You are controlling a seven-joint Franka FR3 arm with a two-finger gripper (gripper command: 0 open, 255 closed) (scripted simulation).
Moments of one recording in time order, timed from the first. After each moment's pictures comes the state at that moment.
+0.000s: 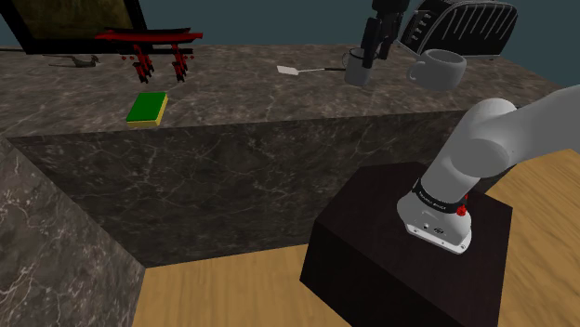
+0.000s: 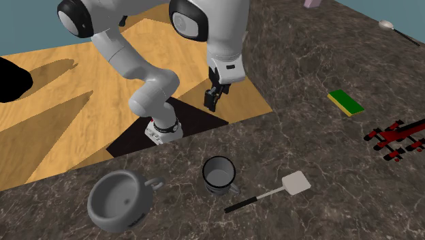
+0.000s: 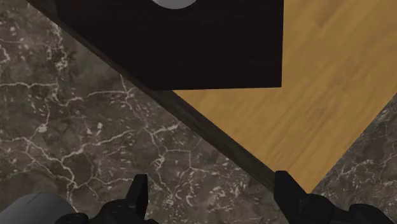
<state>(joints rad) 0.00 -0.78 0.02 -2.39 0.06 1.54 0.02</state>
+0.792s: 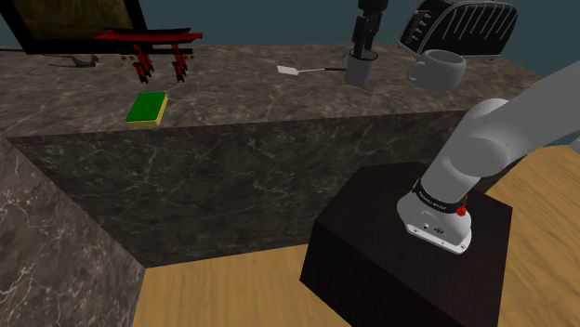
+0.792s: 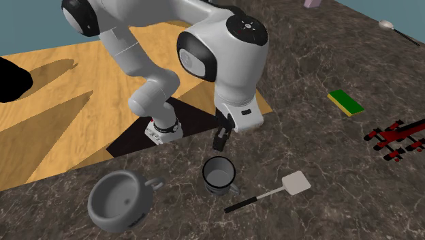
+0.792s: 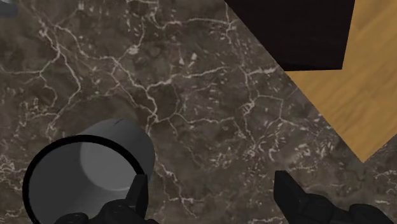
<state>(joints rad) -0.03 -0.51 -0.16 -2.26 -0.07 1.69 -0.27</state>
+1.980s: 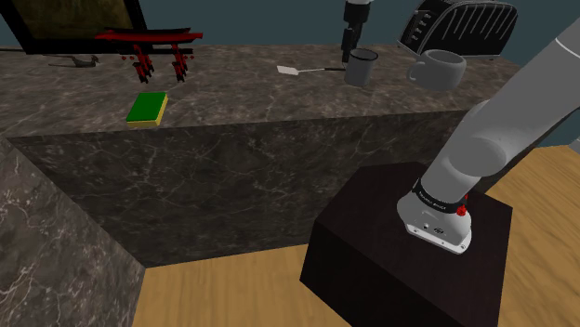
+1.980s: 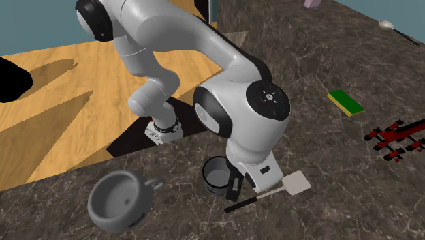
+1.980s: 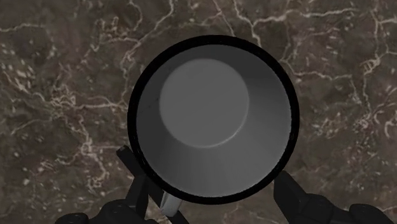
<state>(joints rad) -0.04 -0.22 -0.28 -2.13 -0.10 1.88 -0.52</state>
